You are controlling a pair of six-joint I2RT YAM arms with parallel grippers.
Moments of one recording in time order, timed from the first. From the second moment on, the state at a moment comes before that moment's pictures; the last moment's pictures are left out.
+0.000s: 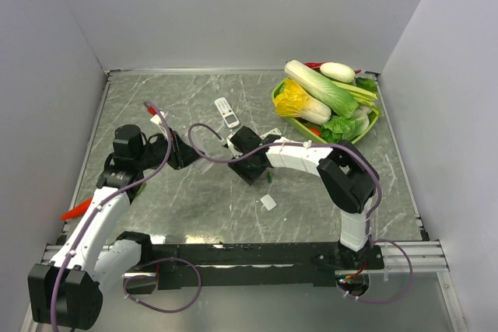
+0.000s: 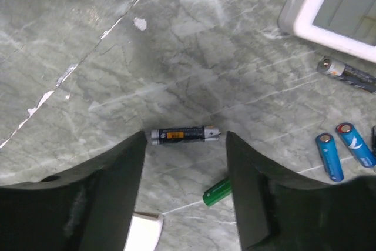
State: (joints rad) left arm -0.15 0.90 0.64 -0.07 0.81 -0.31; right arm 0.83 1.90 1.24 -0.51 0.07 -0.05
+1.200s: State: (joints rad) left arm -0.15 0.84 0.64 -0.07 0.76 -0.33; right arm 0.82 1.73 1.25 -0.67 0.21 0.88
